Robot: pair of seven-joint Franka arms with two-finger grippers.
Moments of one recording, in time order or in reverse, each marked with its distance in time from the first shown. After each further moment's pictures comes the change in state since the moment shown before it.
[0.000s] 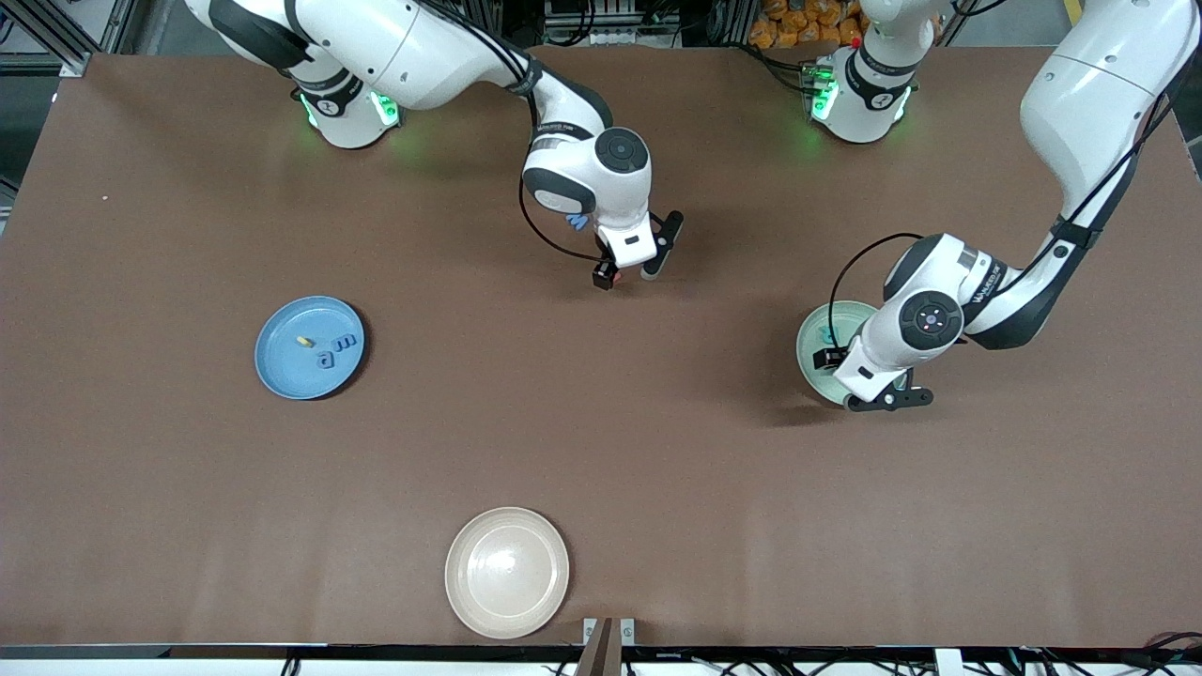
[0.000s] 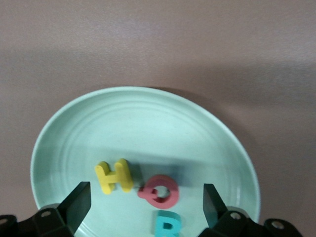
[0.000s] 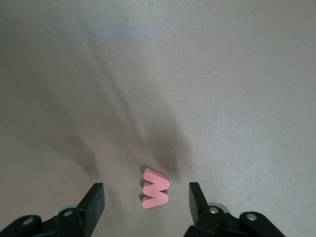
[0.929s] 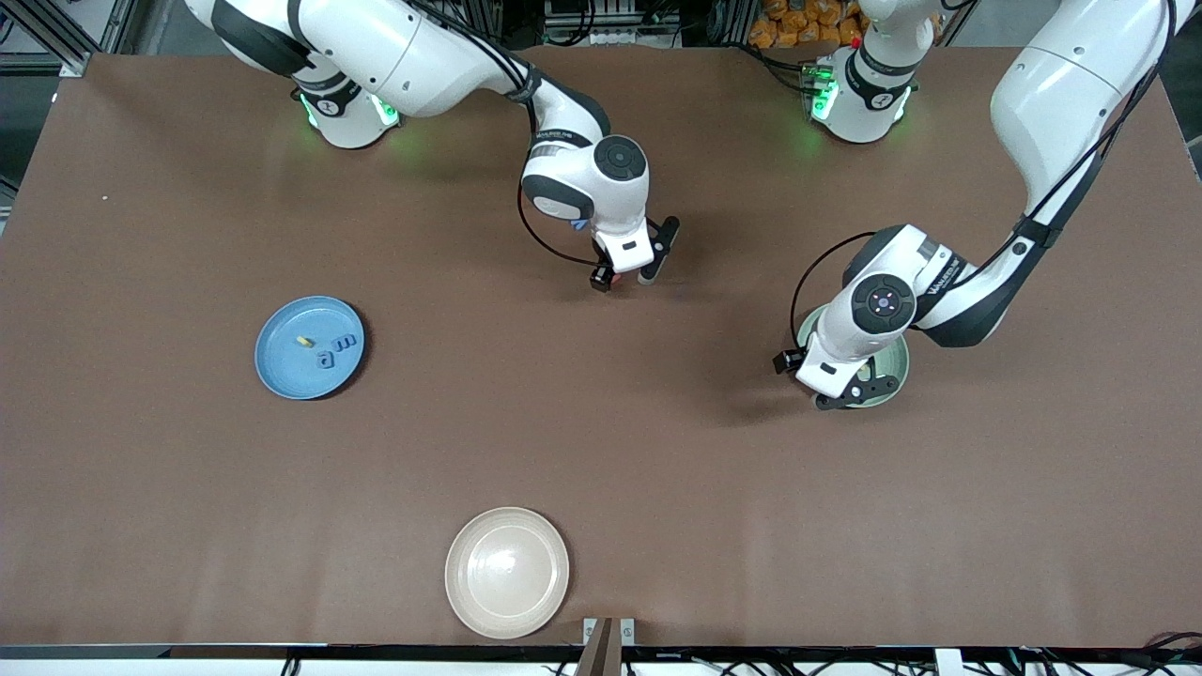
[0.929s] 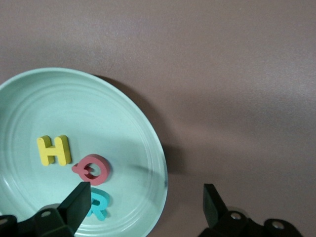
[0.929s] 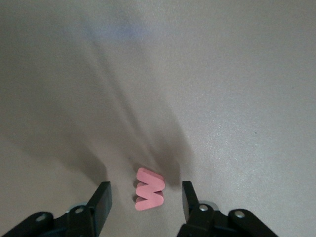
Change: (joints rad) left arm -0.071 0.013 -0.043 0.031 -0.006 0.007 -0.239; right arm -0.004 0.020 -0.004 0.000 -0.020 0.000 -0.001
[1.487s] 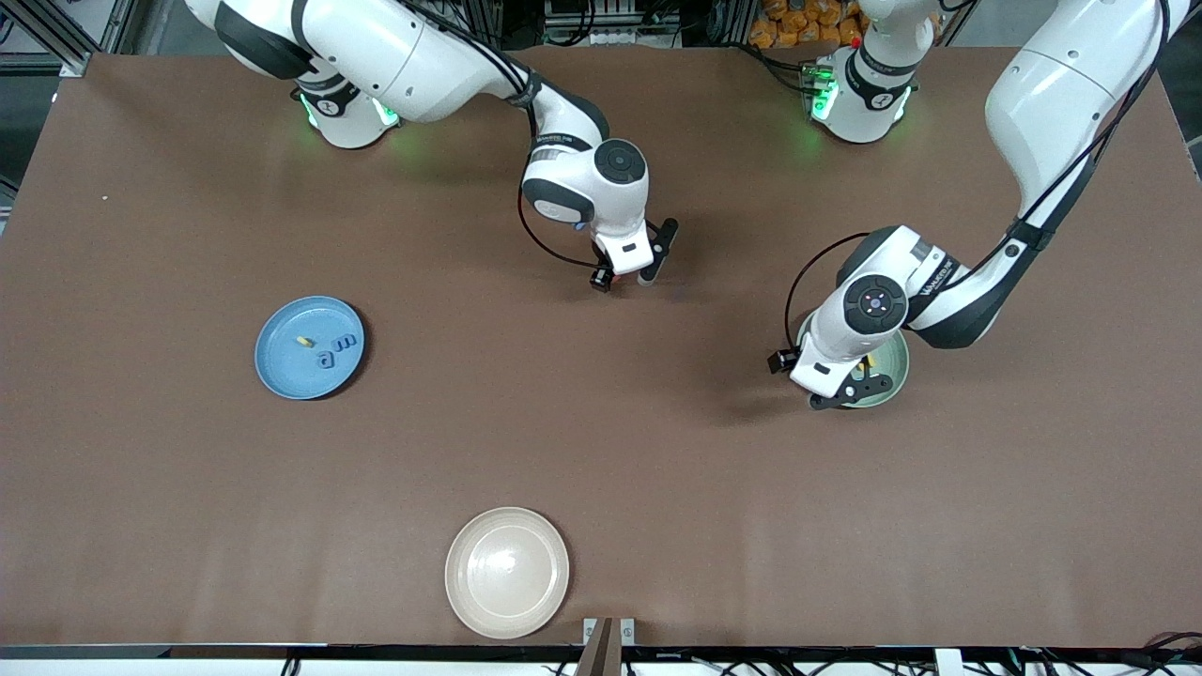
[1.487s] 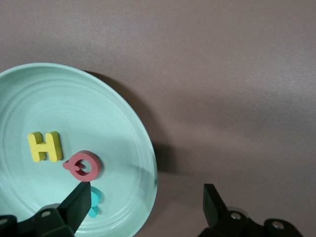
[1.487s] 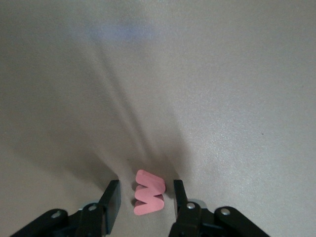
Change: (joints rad) left arm -0.020 0.006 0.000 0.013 0.000 -0.006 -0.009; right arm 0.000 0.015 -0.001 0.000 -0.019 0.007 0.018
